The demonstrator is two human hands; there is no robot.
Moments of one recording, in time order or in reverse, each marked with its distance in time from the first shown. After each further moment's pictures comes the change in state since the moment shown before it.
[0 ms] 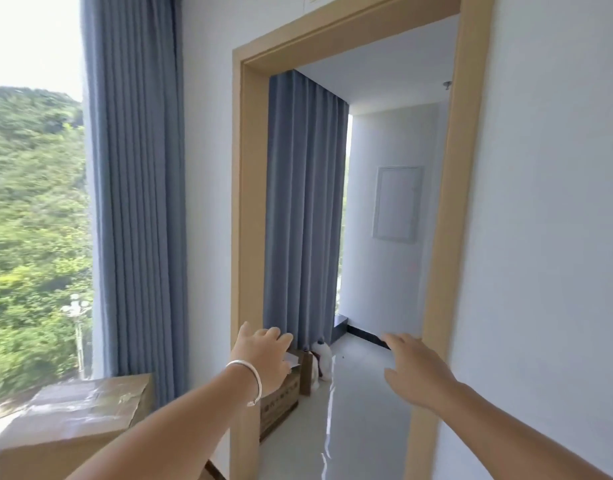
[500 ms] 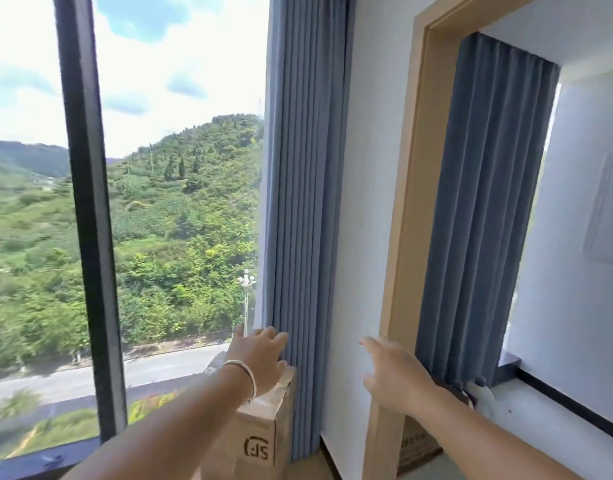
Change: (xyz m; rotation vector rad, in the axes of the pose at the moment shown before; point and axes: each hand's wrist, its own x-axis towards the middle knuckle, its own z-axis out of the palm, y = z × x) left_hand -0.038 -0.271 0.067 0.075 -0.098 -0.500; right_hand 0.188 -0.285 0.110 0.201 -0.133 -0.587
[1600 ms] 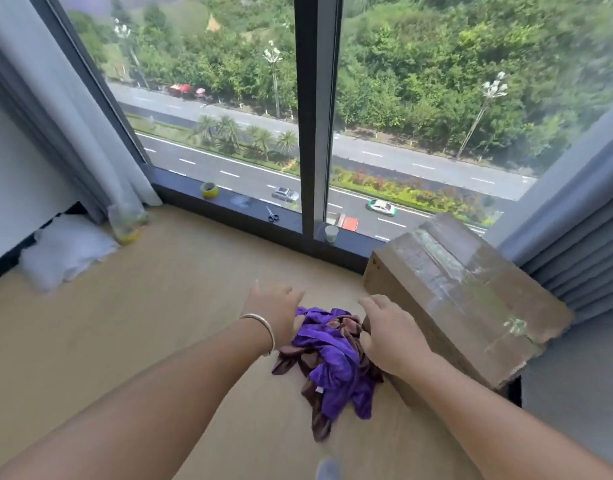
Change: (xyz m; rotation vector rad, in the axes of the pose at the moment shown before) left_hand -0.002 -0.314 0.388 -0.110 -0.623 -0.707; right_hand 0.334 -0.247 0.470 0.078 -0.593 -0.650
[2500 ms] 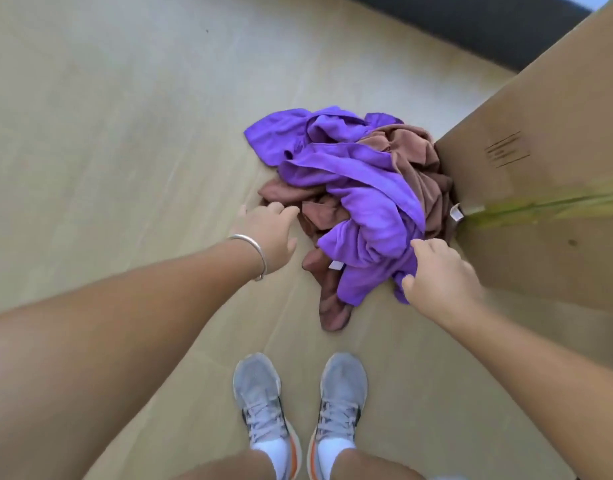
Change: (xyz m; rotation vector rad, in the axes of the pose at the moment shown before) left_hand 0.231 -0.006 0.578 -0.206 -0.321 -0.015; right_hand 0.163 0.190 0.543 -0.141 -0.372 0.264
